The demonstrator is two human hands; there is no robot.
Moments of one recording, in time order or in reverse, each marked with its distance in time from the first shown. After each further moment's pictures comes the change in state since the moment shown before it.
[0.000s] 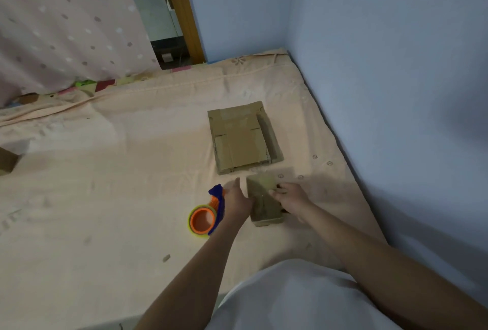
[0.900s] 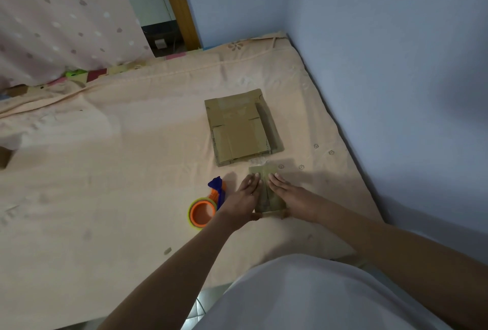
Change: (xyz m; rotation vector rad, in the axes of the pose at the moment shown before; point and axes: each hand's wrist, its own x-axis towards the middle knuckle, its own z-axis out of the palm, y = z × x) left_hand -0.001 -0.016 -0.011 0.980 -0.332 0.692; right_hand 0.004 0.027 -0.024 -0.948 -0.348 -0.586
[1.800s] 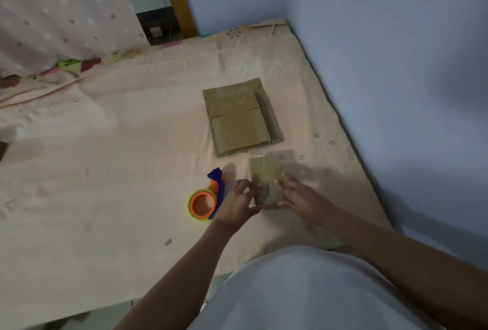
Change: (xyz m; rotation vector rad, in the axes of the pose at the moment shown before) left_hand -0.022 0.002 0.029 -0.269 0.292 -0.036; right_hand -0.022 -0.008 0.022 0.172 0.099 0.180
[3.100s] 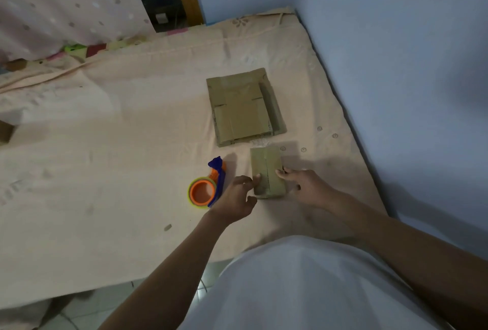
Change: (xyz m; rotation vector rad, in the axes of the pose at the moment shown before) left_hand -0.007 -0.002 0.005 -0.203 -0.014 -0.082; right_hand -0.001 0.010 -0.016 0.209 -0.007 0.007
